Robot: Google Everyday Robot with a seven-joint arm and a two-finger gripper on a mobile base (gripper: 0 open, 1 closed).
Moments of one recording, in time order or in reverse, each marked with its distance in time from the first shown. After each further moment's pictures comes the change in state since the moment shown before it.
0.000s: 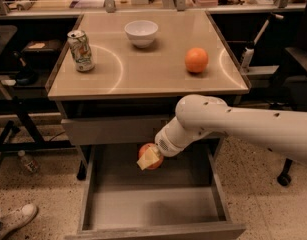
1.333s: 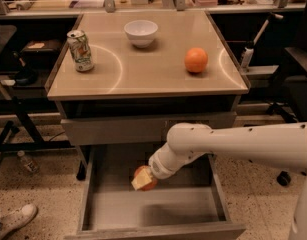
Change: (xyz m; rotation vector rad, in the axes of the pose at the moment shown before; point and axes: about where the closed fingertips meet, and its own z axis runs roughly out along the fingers) arm 0.046 0.011 0.083 -0.058 0.050 0.151
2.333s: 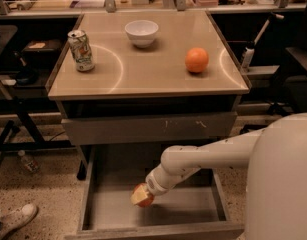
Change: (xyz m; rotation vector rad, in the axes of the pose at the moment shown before) arm 0.039 -0.014 0.087 -0.015 0.056 0.113
